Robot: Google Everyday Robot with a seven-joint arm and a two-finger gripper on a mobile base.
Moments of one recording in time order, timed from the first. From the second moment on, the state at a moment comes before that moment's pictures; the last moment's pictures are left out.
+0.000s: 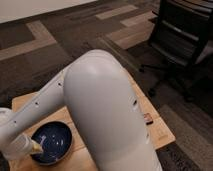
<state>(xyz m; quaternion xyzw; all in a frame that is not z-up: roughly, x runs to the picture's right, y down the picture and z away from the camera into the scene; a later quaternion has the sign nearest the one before) -0.340 0.315 0.630 -0.35 0.15 0.40 0.83</state>
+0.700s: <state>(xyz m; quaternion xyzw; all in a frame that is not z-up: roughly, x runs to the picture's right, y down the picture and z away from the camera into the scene) -0.324 0.303 0.667 -0.35 0.18 0.40 0.83</state>
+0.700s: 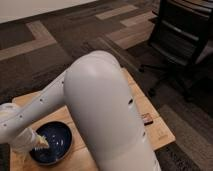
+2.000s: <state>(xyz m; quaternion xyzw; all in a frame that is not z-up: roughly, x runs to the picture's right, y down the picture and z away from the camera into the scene) -0.639 0.296 0.607 -0.36 0.06 -0.05 0.93</state>
